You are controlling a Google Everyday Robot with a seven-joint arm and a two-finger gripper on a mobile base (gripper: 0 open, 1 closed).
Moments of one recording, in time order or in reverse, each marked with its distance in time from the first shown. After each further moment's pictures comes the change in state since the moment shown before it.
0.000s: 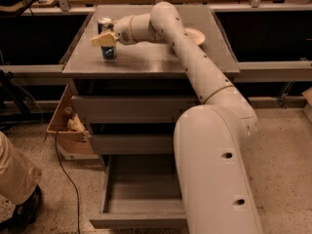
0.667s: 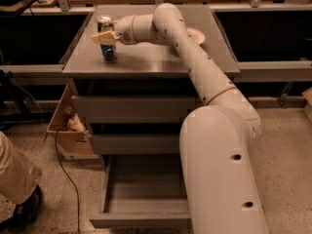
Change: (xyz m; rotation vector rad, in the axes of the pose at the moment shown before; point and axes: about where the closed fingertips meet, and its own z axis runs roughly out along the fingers) arm -0.009 0.007 -0.007 -0.023 -0.052 -0.002
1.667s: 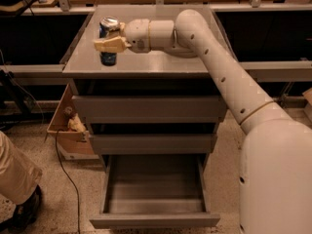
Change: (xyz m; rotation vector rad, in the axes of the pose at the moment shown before) arm -0.035 0.097 -0.075 -0.209 -0.188 -0.076
